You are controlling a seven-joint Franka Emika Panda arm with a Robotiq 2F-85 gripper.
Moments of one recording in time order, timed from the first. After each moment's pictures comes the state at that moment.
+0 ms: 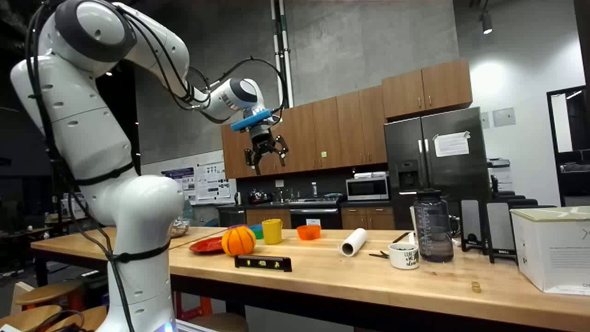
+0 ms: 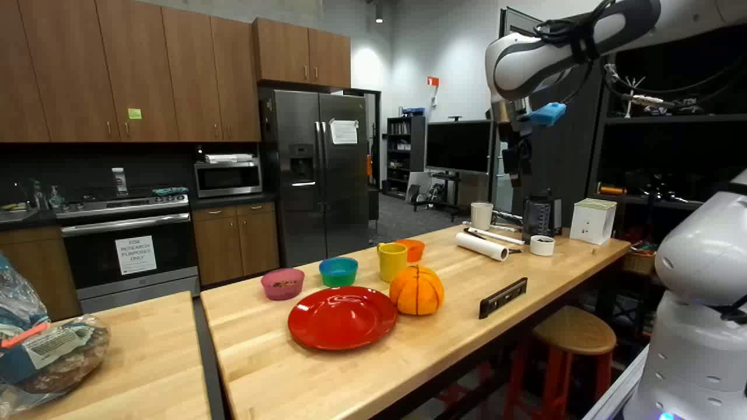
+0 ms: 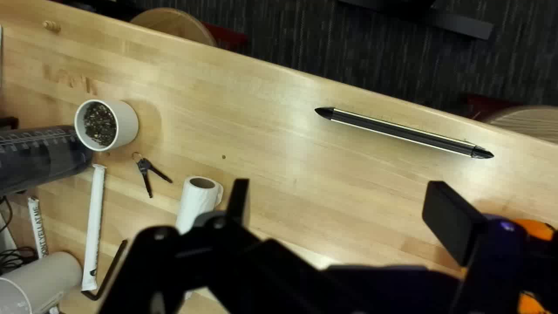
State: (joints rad) arm -0.06 -0.49 -0.05 -2.28 -0.31 1.72 -0.29
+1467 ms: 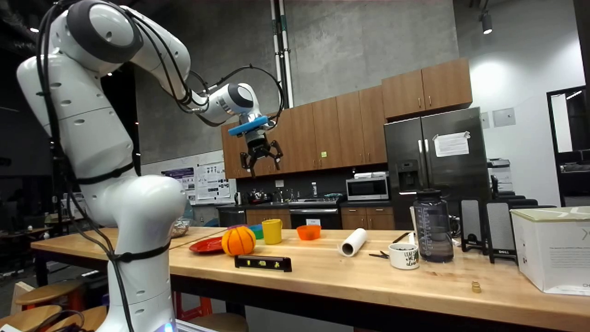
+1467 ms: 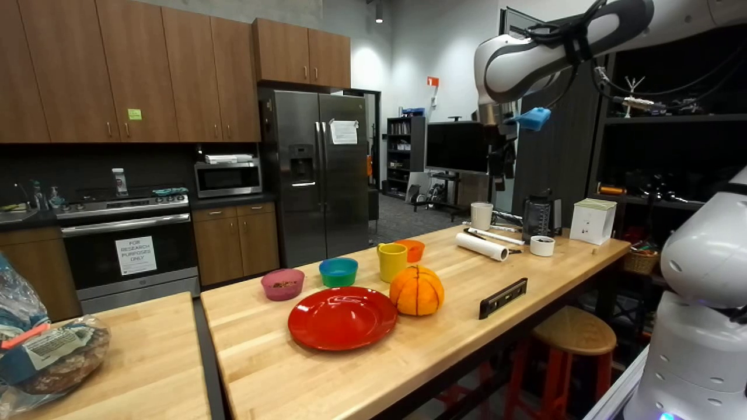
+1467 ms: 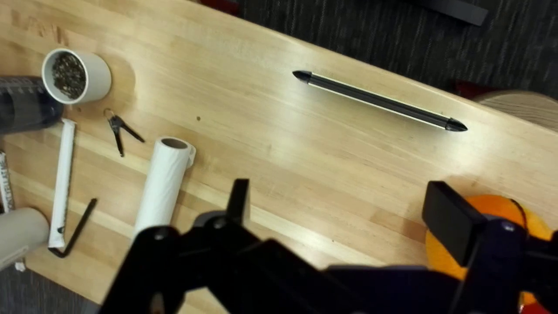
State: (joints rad) arm 0.01 -0.46 -0.04 -2.28 -0.27 1.78 -0.29
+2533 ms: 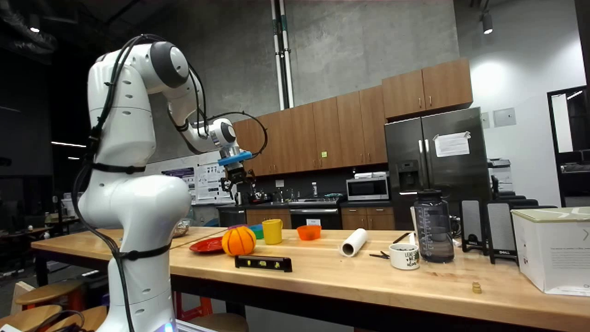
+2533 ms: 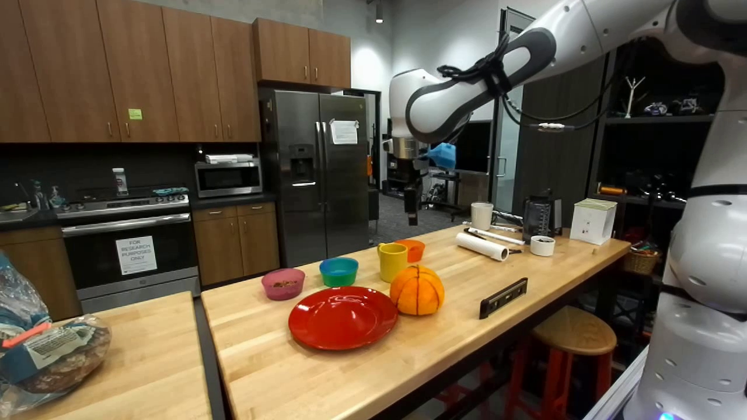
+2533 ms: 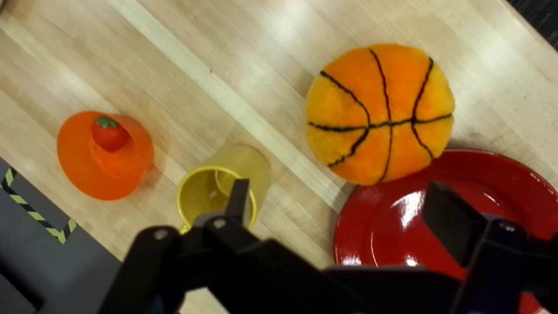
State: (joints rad) arm 0.18 -0.08 0.14 -2.10 -0.21 2.05 -0.29
